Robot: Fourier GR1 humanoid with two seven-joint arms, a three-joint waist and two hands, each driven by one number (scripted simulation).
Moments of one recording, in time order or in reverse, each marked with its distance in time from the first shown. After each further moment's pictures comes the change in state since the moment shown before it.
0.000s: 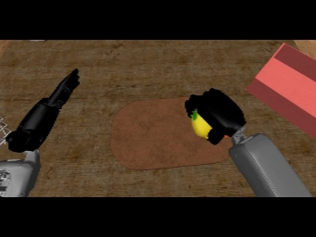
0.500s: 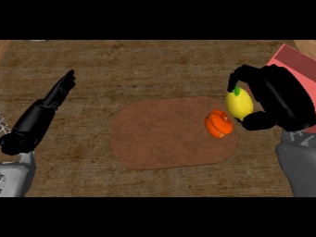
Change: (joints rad) left arm 0.016 0.009 0.021 -0.010 0.005 -0.020 -0.011; right arm 0.036 -0.071 -0.257 -0.367 -0.139 0.108 0.143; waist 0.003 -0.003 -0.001
